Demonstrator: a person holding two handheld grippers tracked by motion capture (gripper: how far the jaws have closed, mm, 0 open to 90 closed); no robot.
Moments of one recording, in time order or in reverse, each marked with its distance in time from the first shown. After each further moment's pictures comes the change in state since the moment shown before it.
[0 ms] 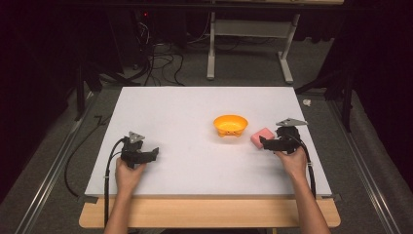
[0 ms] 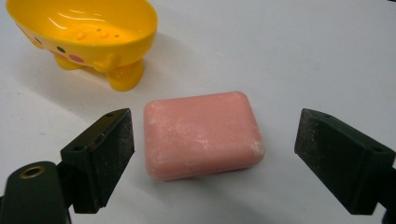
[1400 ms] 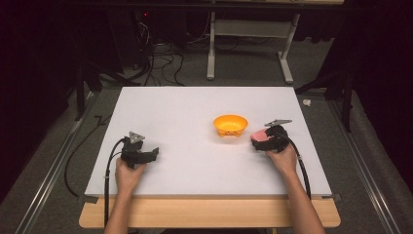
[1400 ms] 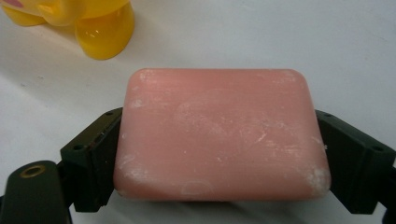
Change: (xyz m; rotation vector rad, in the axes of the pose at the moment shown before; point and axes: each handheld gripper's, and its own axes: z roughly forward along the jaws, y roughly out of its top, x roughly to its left) left arm -0.001 0.000 0.000 -0.003 0.007 0.003; right arm 0.001 -0.009 0.053 0.124 0.048 -0.016
